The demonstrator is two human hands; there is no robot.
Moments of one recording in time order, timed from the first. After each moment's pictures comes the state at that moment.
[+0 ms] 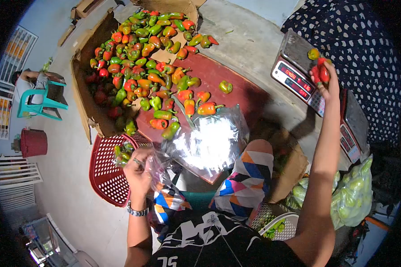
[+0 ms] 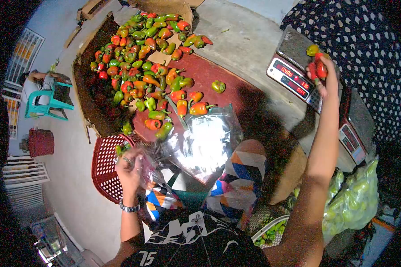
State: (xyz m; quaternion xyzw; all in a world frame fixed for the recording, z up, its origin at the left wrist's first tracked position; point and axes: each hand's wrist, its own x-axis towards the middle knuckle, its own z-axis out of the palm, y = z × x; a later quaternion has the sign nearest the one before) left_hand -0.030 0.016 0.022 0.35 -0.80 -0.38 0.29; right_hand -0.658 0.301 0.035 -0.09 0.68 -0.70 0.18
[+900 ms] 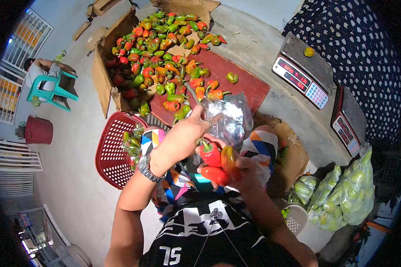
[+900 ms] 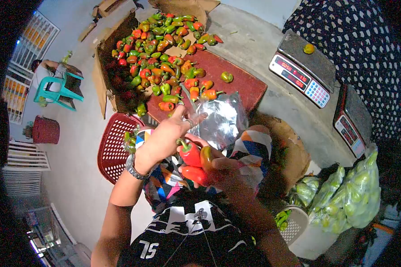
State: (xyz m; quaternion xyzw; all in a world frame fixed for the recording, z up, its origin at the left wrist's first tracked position) left_hand -0.094 0.057 0.105 0.07 -0.96 -0.26 0.00; right_hand -0.180 0.259 0.050 -0.05 0.09 -0.71 0.70
